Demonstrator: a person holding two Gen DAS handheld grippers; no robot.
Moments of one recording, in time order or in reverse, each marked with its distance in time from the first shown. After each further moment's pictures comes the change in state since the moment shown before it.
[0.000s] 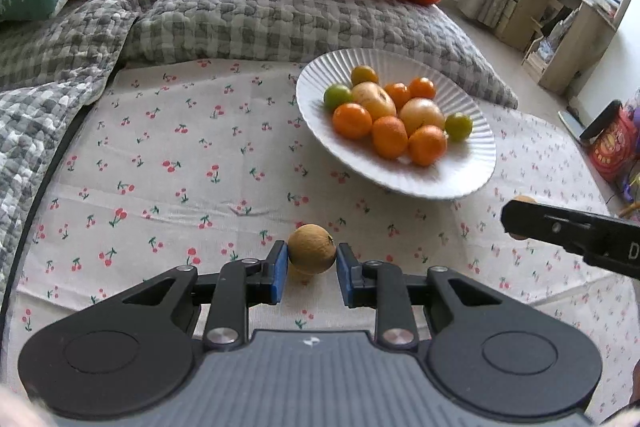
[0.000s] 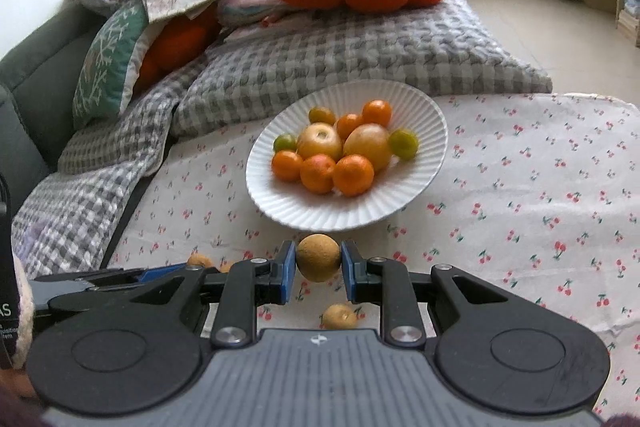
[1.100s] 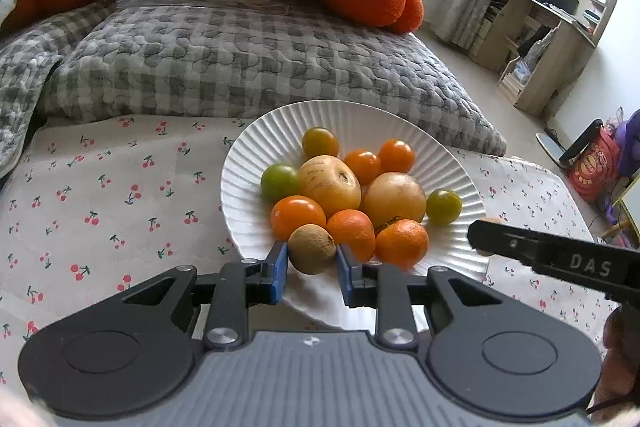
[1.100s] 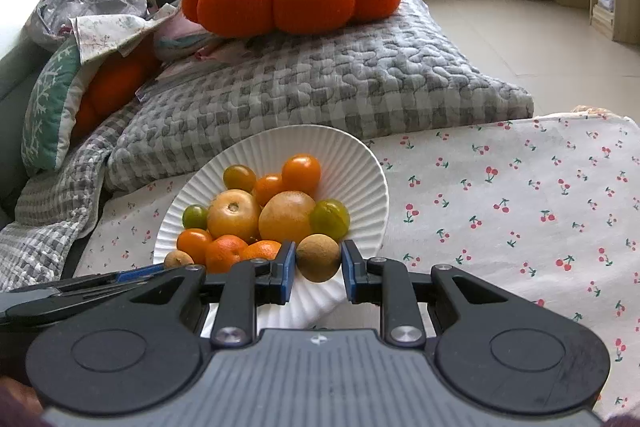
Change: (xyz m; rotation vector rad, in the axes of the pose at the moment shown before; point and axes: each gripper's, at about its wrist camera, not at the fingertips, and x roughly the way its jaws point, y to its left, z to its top) left arm 0.067 -0.028 0.059 0.034 -0.072 -0.093; right arm 0.060 -0.052 0.040 0.043 -0.038 -0.066
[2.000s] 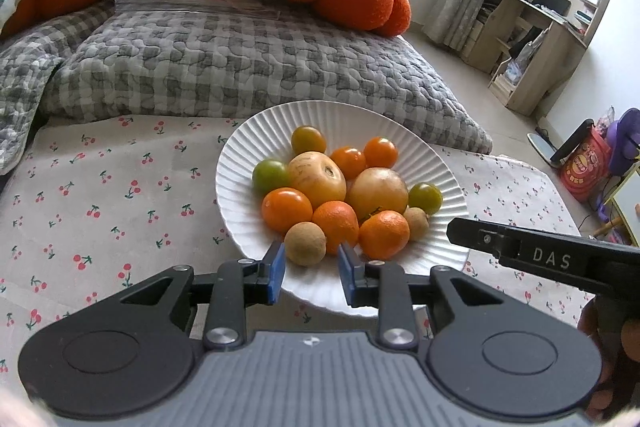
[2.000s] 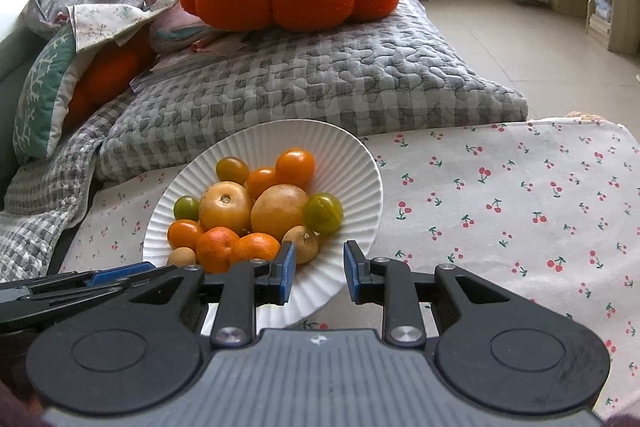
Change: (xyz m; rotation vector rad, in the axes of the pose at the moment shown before) left arm -0.017 -0.004 -0.005 0.006 -0.003 -0.011; right arm -0.005 0.007 0.000 -0.045 0.003 -0.059
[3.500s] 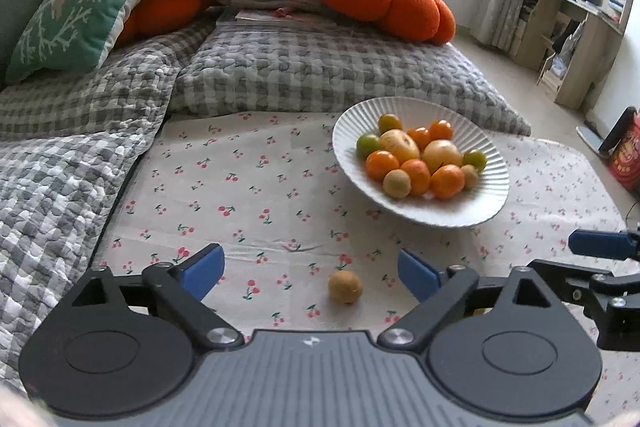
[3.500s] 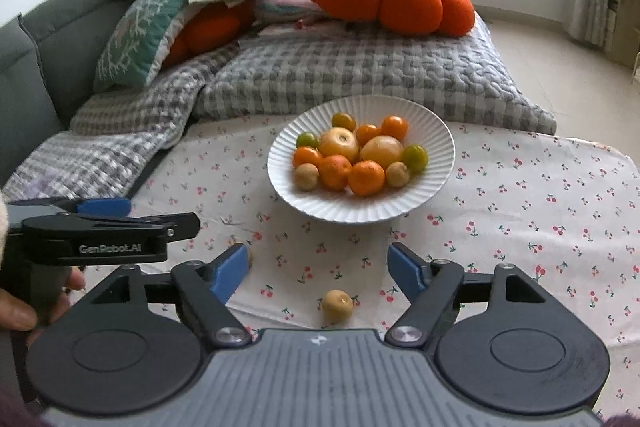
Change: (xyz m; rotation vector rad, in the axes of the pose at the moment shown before) left arm -0.094 0.025 -0.047 0.033 -0.039 0.216; right arm -0.082 0.056 -0.052 -0.183 0.027 0.106
